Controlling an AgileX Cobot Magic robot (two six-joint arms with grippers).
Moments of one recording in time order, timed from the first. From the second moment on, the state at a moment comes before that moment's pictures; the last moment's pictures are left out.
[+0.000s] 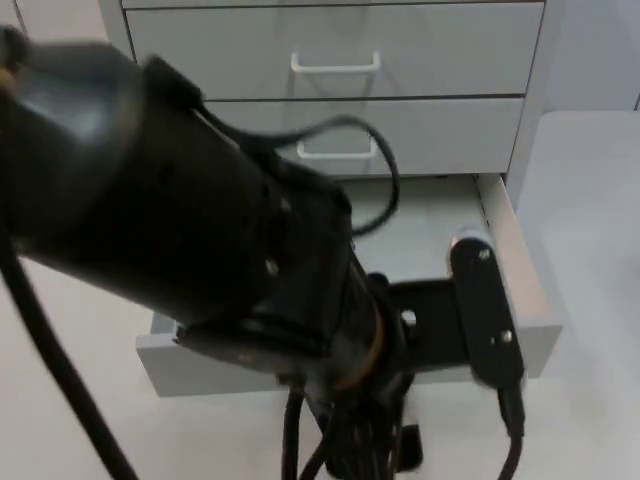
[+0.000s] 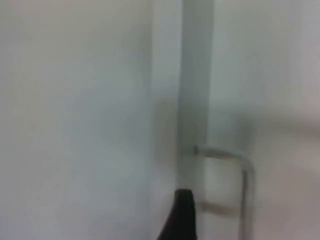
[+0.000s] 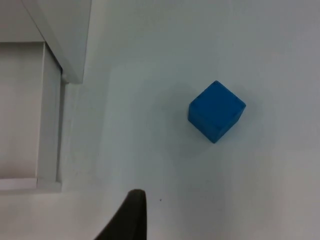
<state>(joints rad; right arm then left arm) -0.01 0.82 -0.69 0.01 0.73 -0.04 -0.99 1.87 -0.89 0.85 0.32 -0.29</state>
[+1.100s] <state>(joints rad) -0.01 0.82 -0.69 0.03 0.73 -0.03 -0.98 1.50 -0.89 0.59 0.52 -0.20</state>
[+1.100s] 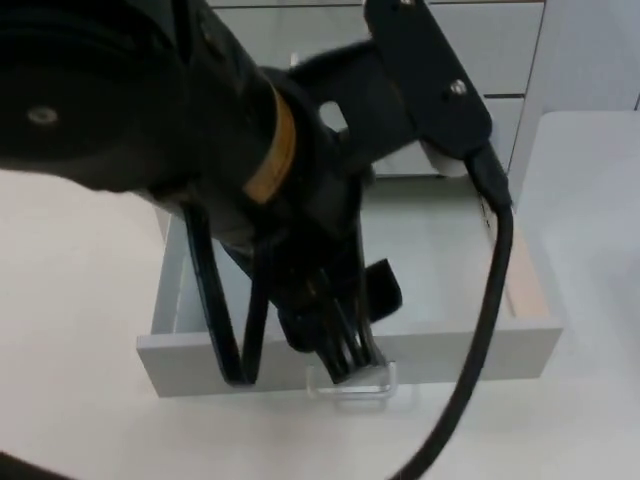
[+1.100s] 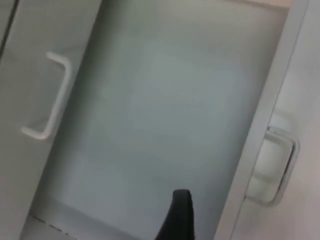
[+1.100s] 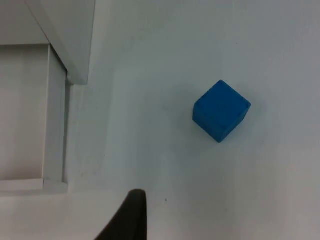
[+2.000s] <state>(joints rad) -0.01 0.82 -0.69 0.03 0.73 -0.03 0.07 1.15 -0.89 -0.45 0.64 0.43</state>
